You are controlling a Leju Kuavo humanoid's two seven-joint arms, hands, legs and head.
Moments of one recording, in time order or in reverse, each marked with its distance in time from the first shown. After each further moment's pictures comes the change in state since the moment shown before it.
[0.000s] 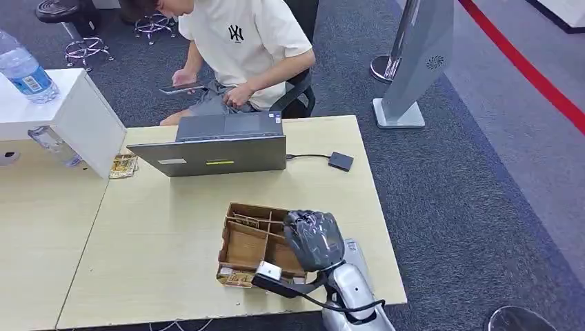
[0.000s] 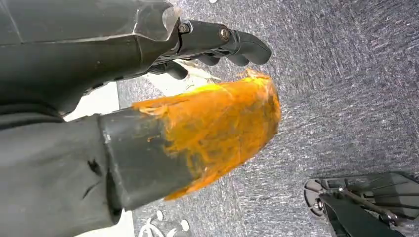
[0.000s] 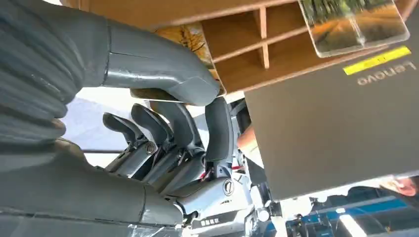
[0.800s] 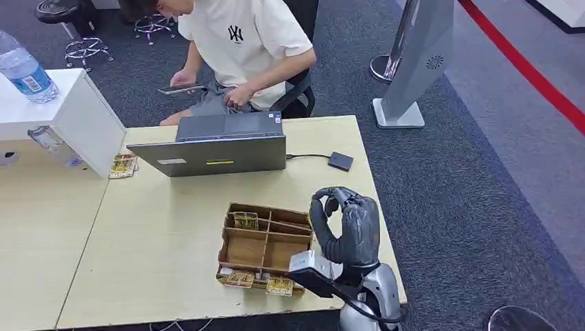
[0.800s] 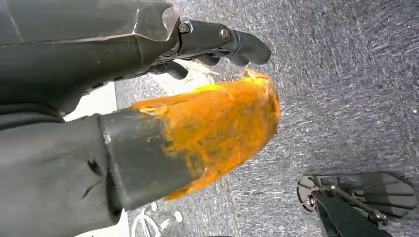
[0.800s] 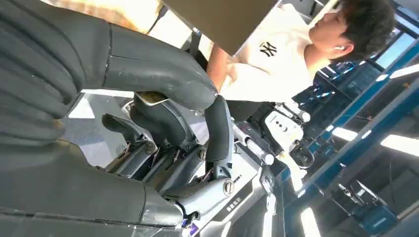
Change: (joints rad) left arm 0.001 -0.001 0.029 0.000 0.027 0.008 -0.018; right arm 0.107 -0.028 0.041 -0.430 -0.385 0.001 -0.042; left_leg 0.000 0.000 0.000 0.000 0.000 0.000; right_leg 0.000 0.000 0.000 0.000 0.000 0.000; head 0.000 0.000
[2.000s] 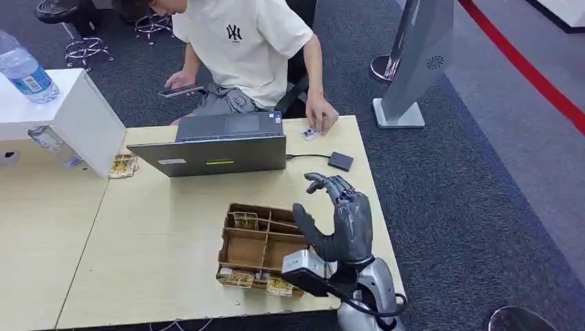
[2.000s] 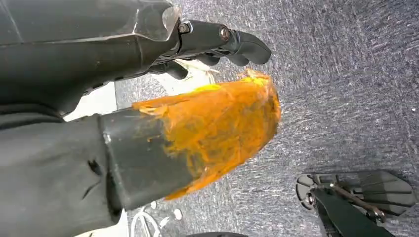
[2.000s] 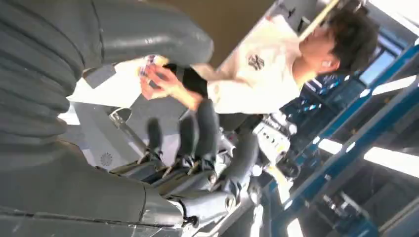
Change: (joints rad) left arm -0.001 -0.005 0.013 0.000 -0.004 0.002 -0.003; right arm -0.051 -0.060 0.103 0.013 -0.013 0.006 0.064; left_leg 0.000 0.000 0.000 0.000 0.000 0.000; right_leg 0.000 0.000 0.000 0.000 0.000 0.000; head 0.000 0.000
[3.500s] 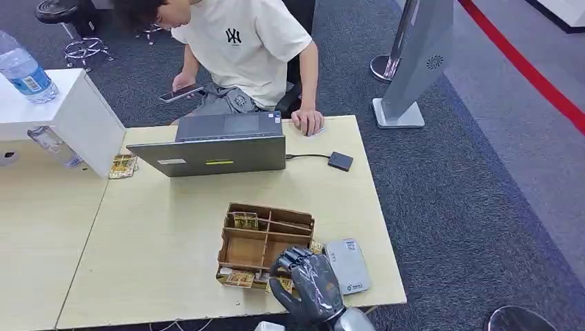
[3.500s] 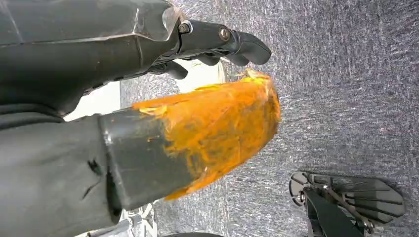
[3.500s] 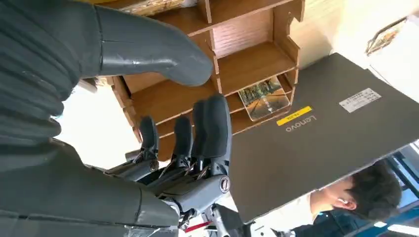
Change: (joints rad) left arm -0.001 -0.001 0.083 0.000 0.061 0.030 0.000; right arm 0.078 -0.203 0.301 0.119 0.074 0.026 0.188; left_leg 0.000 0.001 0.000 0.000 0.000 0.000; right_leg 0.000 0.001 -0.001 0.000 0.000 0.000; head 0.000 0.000
